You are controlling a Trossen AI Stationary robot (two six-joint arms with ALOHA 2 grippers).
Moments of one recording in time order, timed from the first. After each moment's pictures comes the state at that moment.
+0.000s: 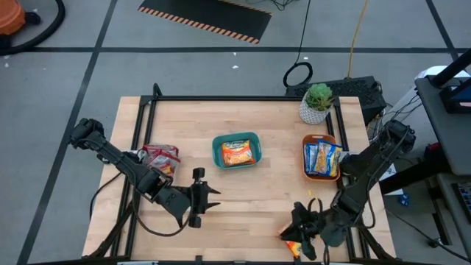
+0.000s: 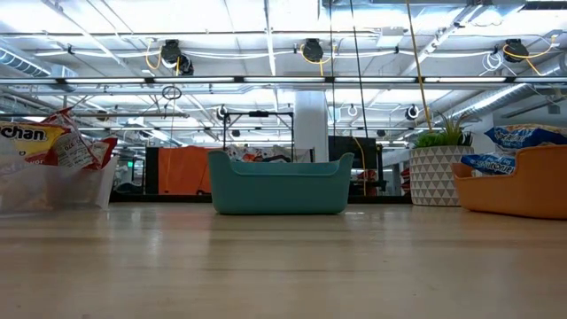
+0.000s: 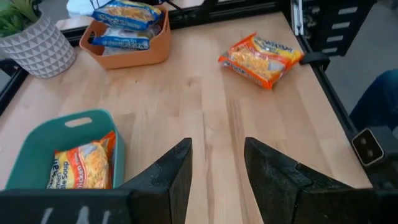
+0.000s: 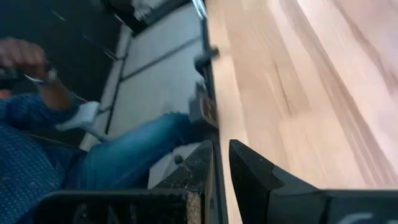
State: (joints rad) left arm -0.59 1.44 1.15 -0.36 -0.50 -0.21; right arm 0.89 1.39 0.92 -0.12 0.42 1.00
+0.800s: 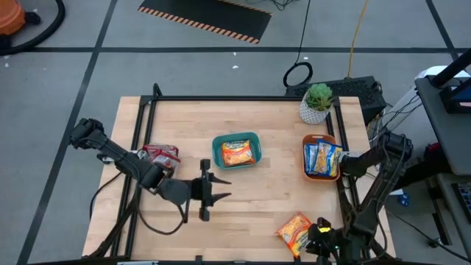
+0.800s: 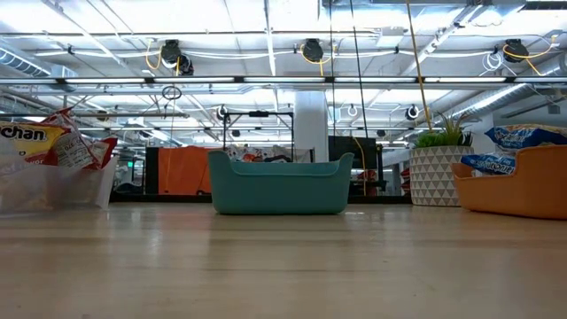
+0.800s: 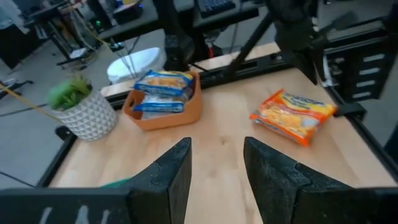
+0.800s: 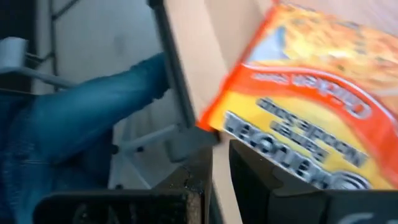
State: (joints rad) left arm -0.52 1.44 1.15 -0.10 -0.56 0.06; right arm 1.16 1.56 0.92 -0.37 0.39 1.48
